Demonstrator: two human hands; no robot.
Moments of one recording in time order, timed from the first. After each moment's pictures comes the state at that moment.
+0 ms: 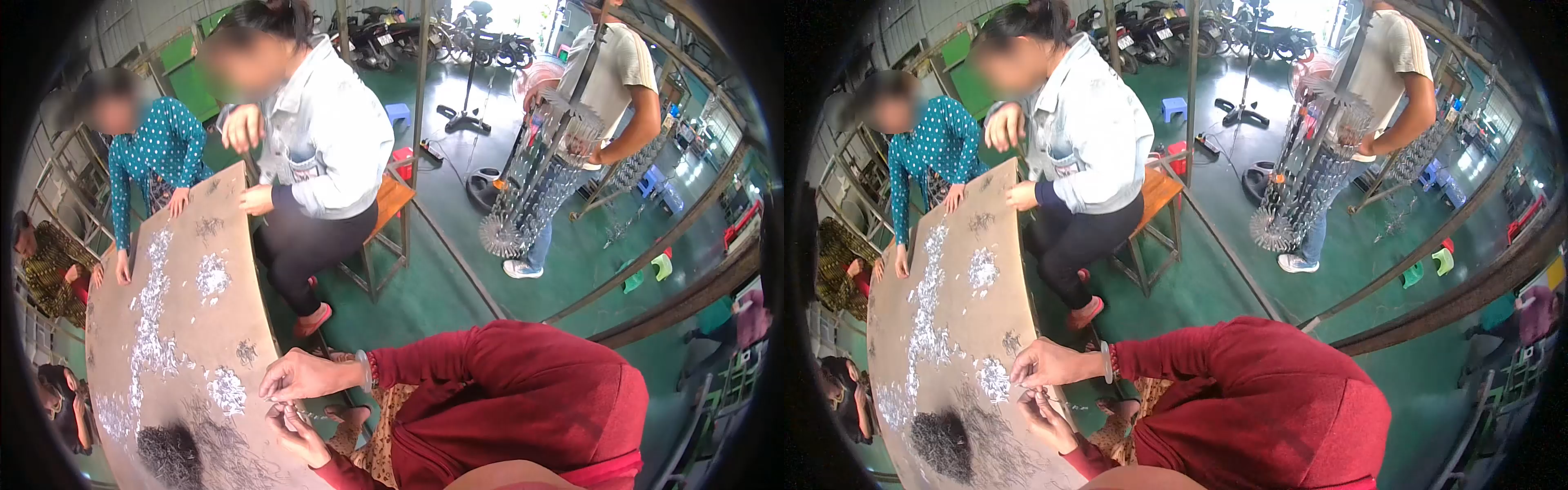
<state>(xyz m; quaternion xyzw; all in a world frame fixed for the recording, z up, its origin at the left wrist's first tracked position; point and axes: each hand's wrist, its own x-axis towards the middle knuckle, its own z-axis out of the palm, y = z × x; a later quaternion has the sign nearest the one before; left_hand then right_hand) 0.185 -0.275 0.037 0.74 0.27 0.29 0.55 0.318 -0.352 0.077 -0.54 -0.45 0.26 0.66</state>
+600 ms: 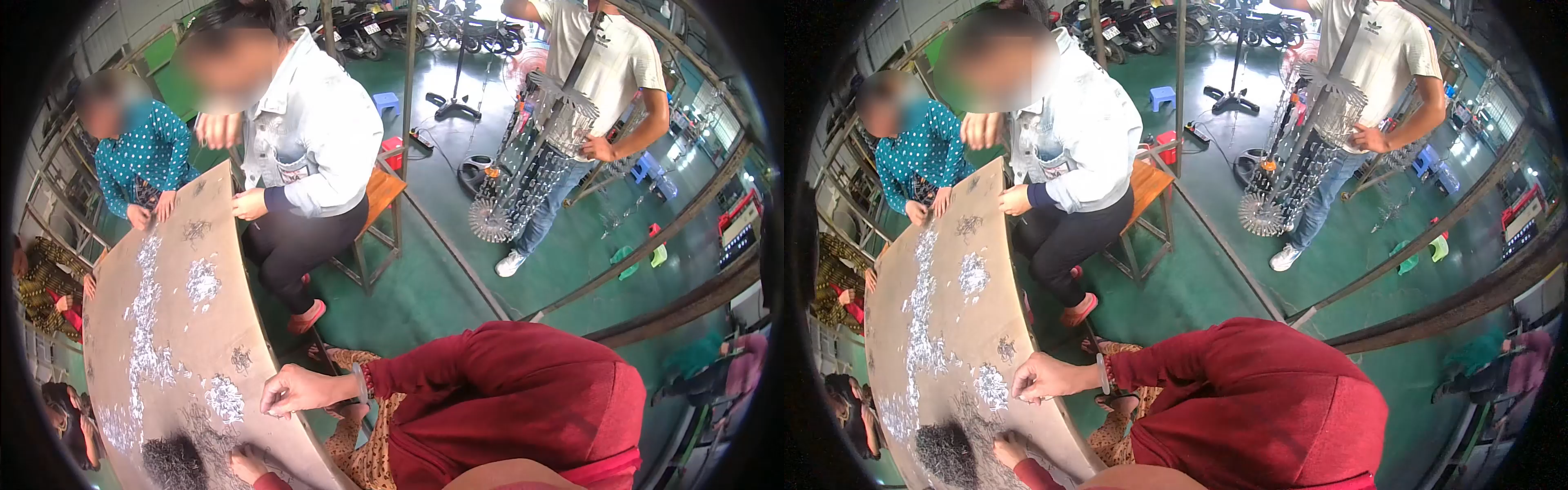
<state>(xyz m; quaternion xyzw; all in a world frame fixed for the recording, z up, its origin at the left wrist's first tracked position) 0.123 -0.077 -0.051 0.92 0.39 0.09 0.03 0.310 -0.340 0.054 -0.47 -0.37 0.31 0.74</state>
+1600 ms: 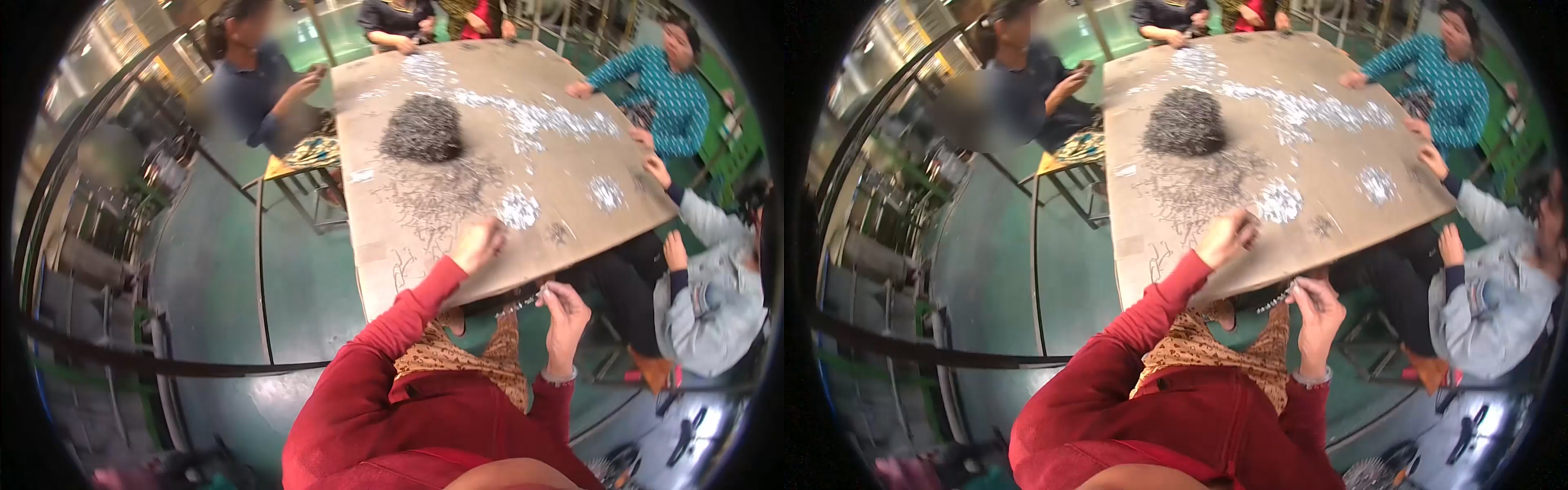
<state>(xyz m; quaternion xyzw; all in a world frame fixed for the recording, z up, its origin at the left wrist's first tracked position) 0.140 -0.190 0.028 0.75 0.37 0.31 0.45 0.293 -0.357 0.054 -0.51 -0.42 0.33 0.68</state>
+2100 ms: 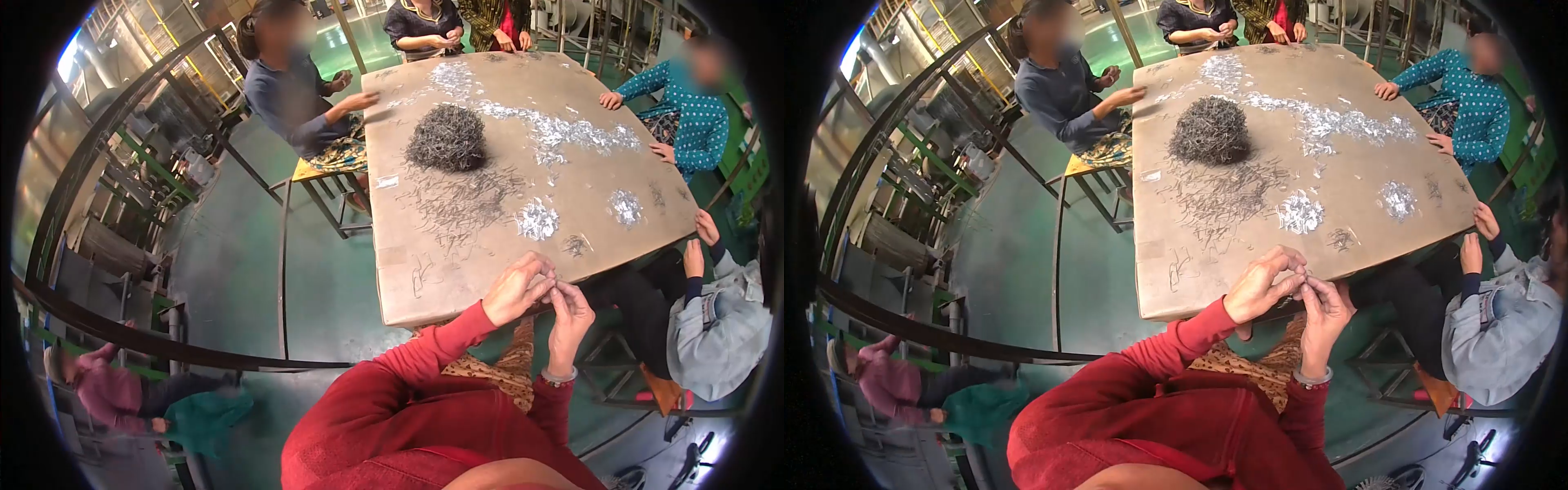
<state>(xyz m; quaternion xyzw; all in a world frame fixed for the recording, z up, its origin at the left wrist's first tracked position) 0.160 -0.269 0.074 0.77 0.28 0.41 0.40 0.284 -0.334 0.043 -0.48 -0.39 0.32 0.72</state>
